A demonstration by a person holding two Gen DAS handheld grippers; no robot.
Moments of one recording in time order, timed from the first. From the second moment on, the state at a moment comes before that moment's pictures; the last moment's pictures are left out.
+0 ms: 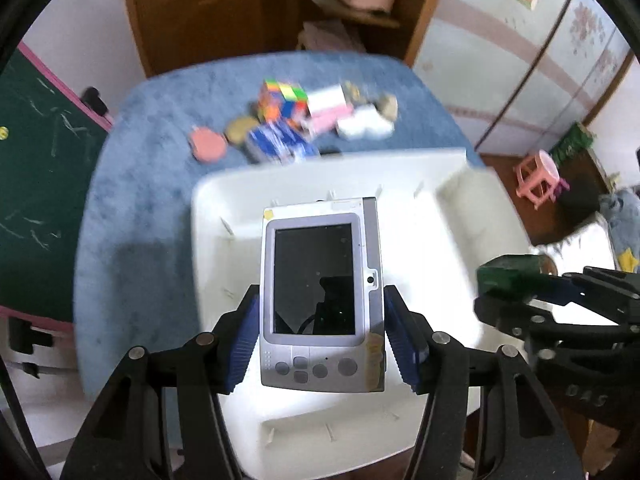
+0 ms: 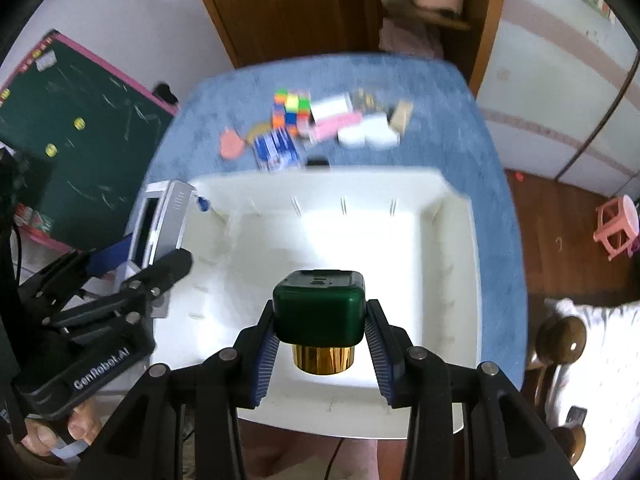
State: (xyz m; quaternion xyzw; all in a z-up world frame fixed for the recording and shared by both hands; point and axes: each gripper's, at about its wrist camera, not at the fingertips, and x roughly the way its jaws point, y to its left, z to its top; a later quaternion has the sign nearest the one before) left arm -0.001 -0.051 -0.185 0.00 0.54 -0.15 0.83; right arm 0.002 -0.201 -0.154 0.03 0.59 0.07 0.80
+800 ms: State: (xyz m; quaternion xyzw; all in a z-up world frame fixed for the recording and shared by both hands) left arm -0.005 -0.077 -0.225 0.06 0.52 -0.14 0.84; right arm 0.007 -0.213 -0.276 0.00 0.68 0.02 0.74
